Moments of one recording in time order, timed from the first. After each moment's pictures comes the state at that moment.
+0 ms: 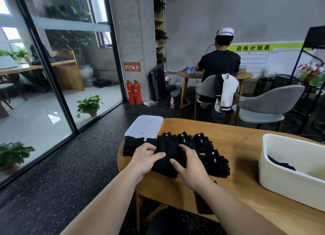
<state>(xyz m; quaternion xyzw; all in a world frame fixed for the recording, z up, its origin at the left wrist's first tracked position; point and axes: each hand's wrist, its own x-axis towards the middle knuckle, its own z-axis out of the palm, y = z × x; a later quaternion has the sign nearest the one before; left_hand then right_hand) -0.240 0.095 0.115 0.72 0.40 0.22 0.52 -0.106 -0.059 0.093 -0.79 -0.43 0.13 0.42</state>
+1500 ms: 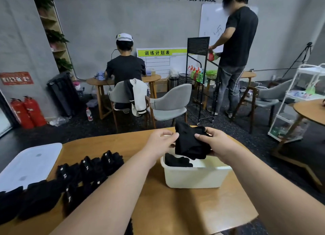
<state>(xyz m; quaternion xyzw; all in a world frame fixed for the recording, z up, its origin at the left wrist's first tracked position) 0.082 -0.125 0.177 0.77 0.12 0.08 0.62 0.146 -0.343 0.196 -0.74 -0.09 0.17 0.64</state>
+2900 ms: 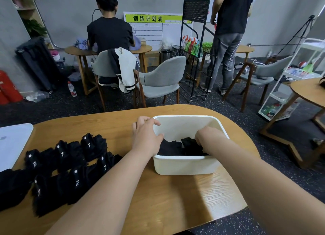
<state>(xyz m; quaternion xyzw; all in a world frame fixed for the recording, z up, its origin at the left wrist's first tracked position) 0.124 -0.119 0.097 0.92 0.17 0.17 0.32 0.221 -0.333 0.118 -0.96 -0.21 0.13 -0.16</state>
